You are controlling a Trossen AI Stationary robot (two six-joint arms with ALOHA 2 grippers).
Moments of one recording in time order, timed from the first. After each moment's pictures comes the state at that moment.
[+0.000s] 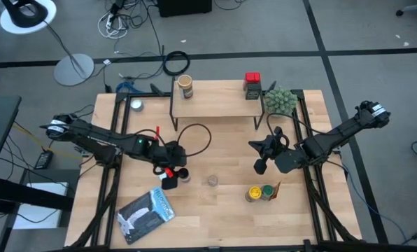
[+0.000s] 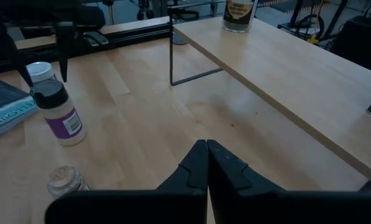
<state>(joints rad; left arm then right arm) -0.21 1.35 0.96 -0.57 -0.01 -0.27 0.47 1.04 0.75 -0.37 0.92 0.55</state>
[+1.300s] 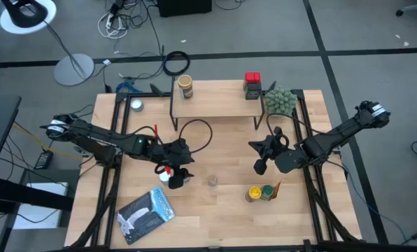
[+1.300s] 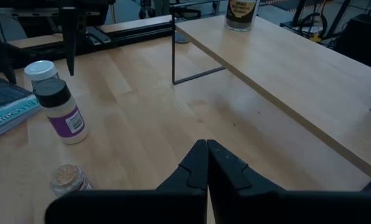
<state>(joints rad) -0.20 1.35 0.96 -0.36 -0.06 -0.21 0.47 1.04 0.75 -0.37 0.91 0.55</state>
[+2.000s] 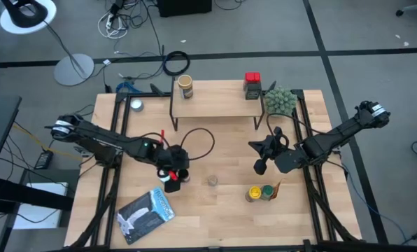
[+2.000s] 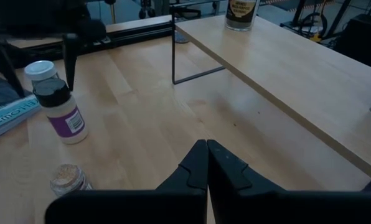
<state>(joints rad) -0.21 1.42 0.96 -0.53 0.03 -0.31 0.47 1.04 0.75 -0.37 0.91 0.55</state>
